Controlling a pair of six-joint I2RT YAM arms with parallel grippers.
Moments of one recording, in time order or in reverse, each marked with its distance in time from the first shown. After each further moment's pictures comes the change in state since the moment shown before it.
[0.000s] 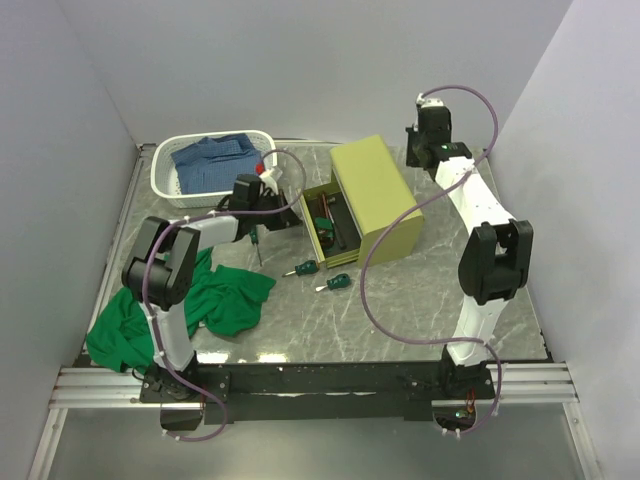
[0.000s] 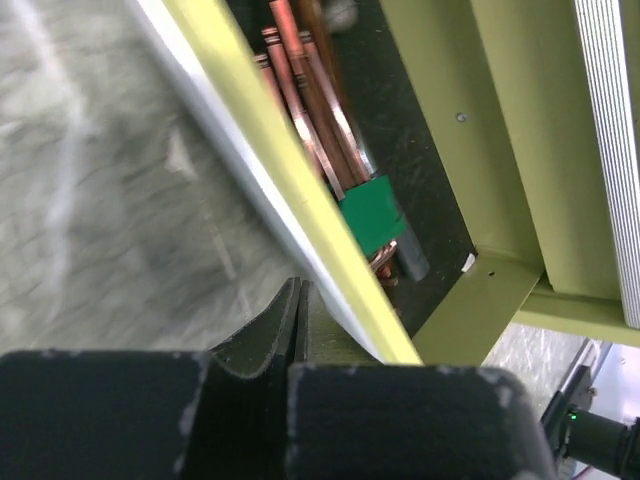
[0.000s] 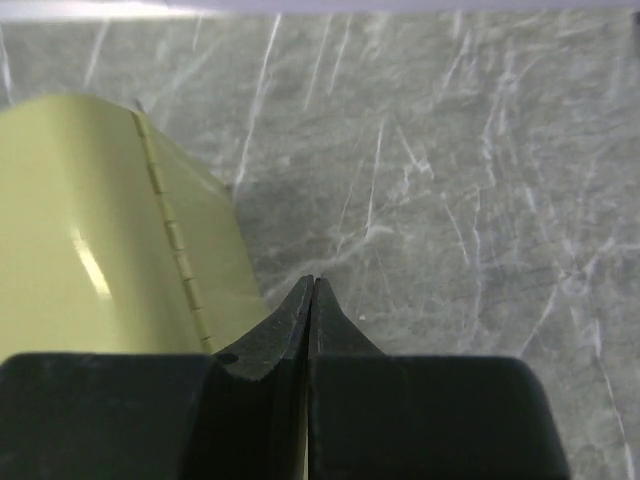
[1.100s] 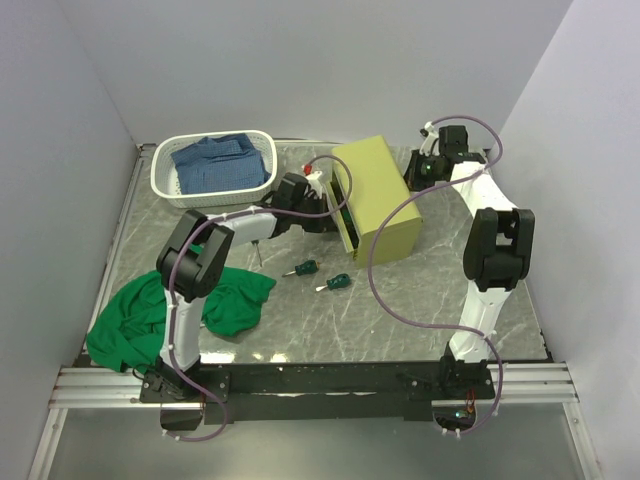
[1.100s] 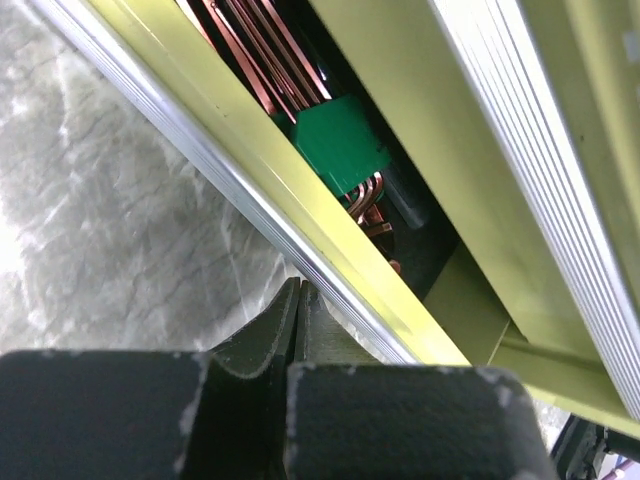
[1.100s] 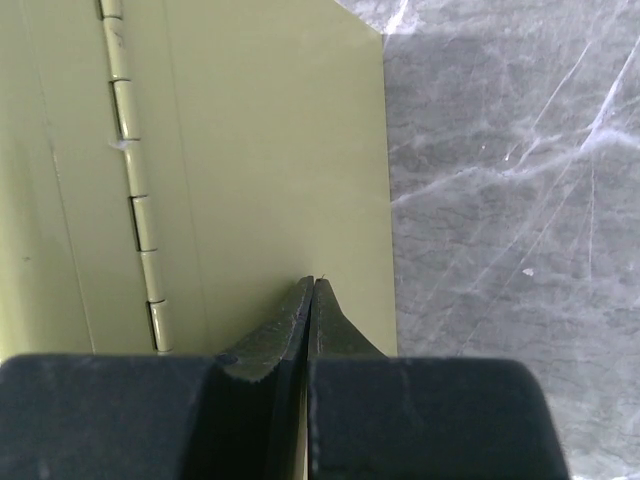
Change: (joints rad) left arm -0.210 0.171 0.246 -0.098 -0.067 0.068; right arm -0.163 0.122 -0.064 -0.094 -0.684 0.077
